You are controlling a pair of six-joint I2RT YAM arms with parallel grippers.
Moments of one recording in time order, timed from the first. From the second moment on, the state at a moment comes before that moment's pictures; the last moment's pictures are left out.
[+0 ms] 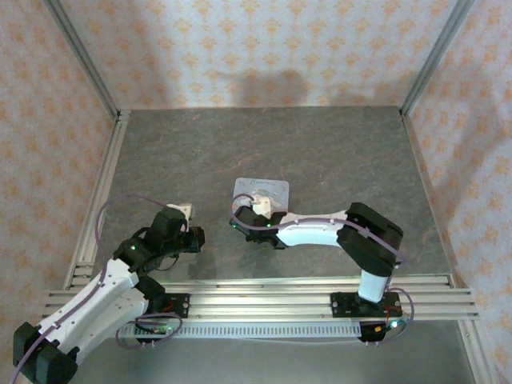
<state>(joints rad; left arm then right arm) -0.50 0.67 0.45 -0.63 0.08 -0.59 1.08 1.78 1.03 -0.38 0.39 0.91</state>
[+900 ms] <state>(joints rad) -0.55 0.68 0.43 -0.59 0.12 -0.58 1.05 1.77 1.08 -0.47 0.36 0.94</state>
